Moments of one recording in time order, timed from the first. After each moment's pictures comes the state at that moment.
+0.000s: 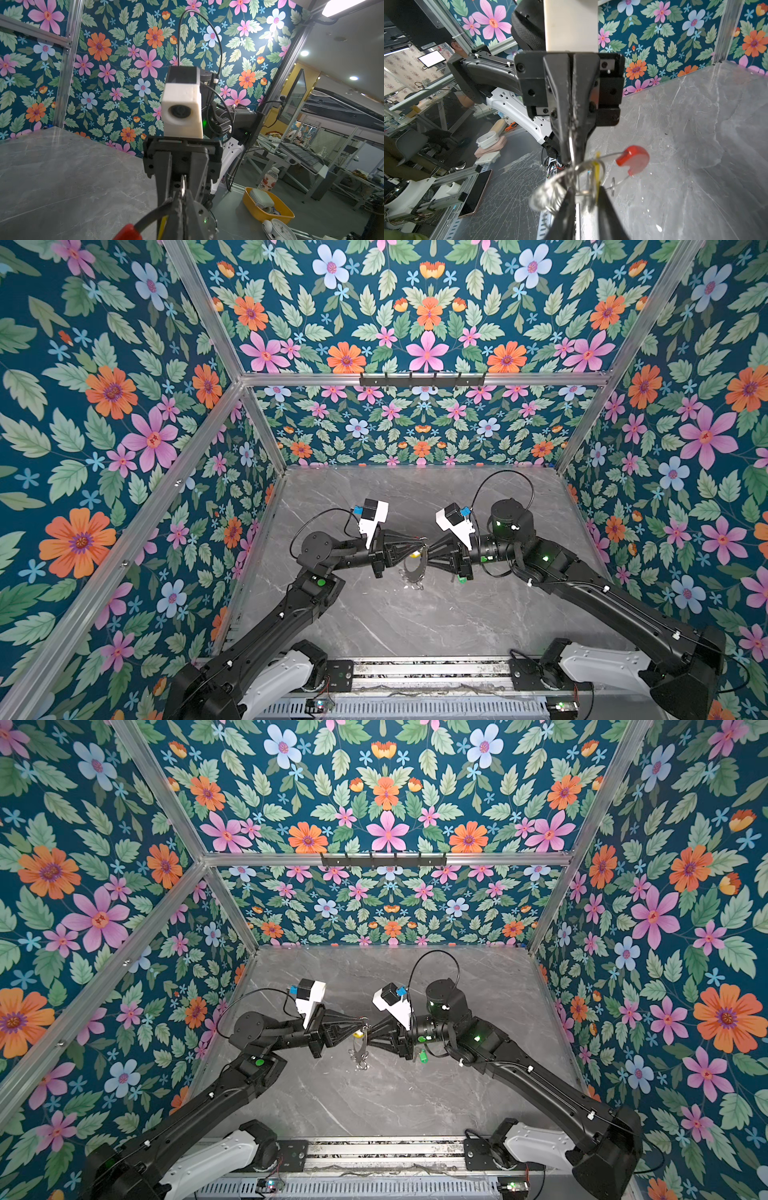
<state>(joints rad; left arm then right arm) -0.59 0.97 0.65 0.73 0.93 -0.68 0.75 1.15 1.05 -0.22 -0.81 0.10</state>
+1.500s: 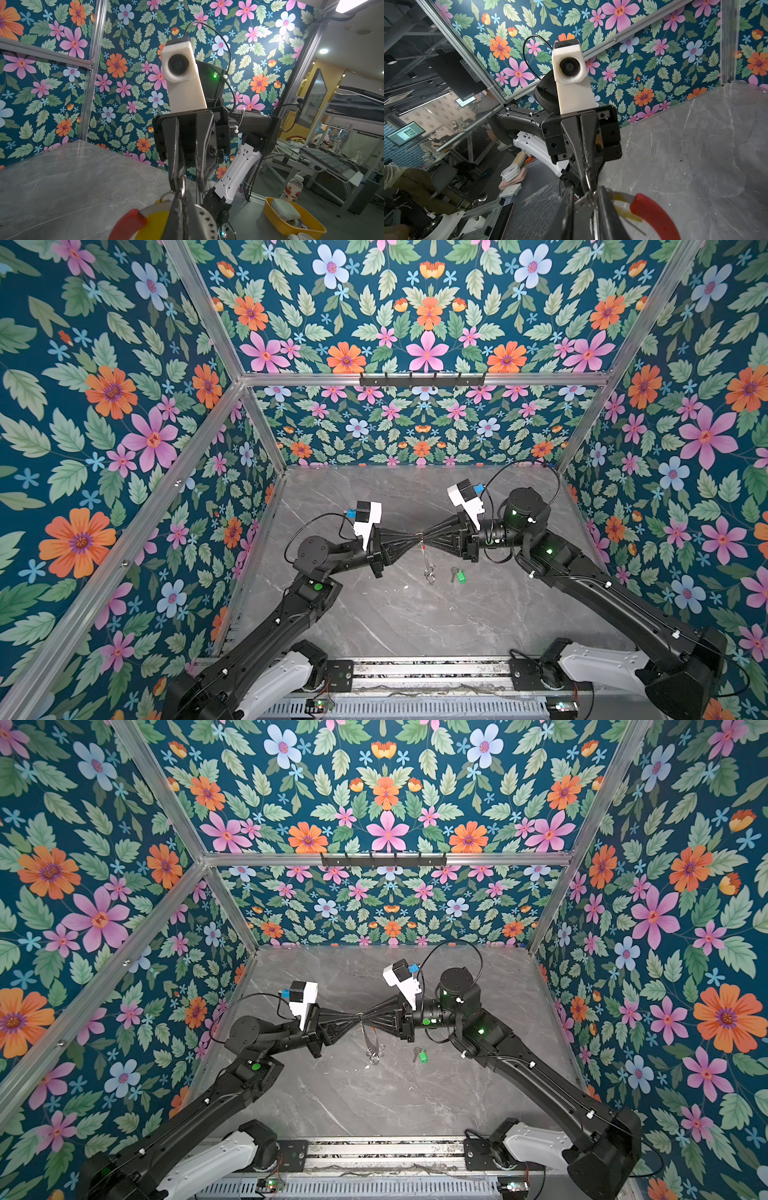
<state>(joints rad) -0.58 0.93 0.63 0.70 0.84 -0.60 0.68 1.17 1.10 0.02 -0.90 0.39</state>
